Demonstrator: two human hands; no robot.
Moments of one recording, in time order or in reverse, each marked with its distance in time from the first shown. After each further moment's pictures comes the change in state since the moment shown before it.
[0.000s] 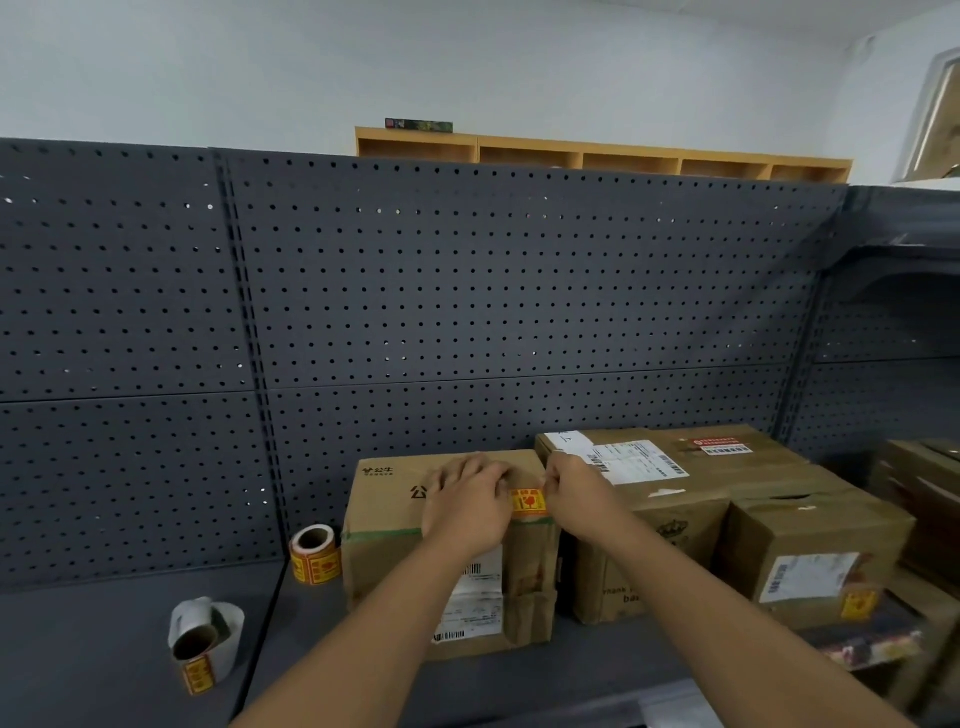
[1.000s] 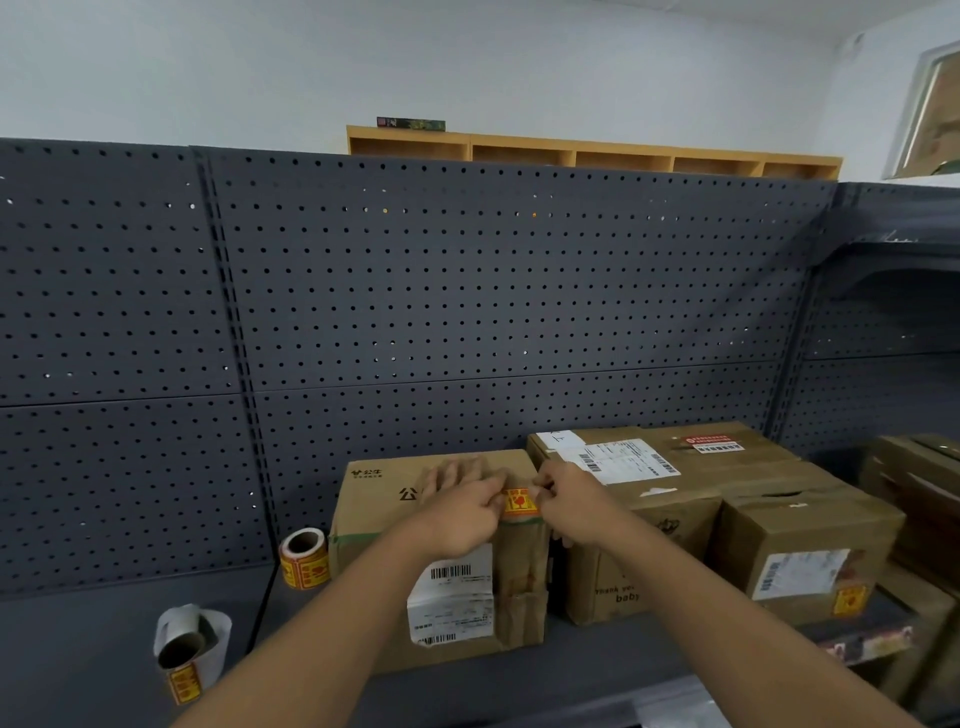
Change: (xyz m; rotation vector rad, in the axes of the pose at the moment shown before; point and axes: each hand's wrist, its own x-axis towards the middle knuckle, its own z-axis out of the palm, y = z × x) left_hand 0.002 -0.007 -0.016 0.065 -0.334 0.085; right_hand -0.014 0.001 -0.015 0.091 -0.154 -0.048
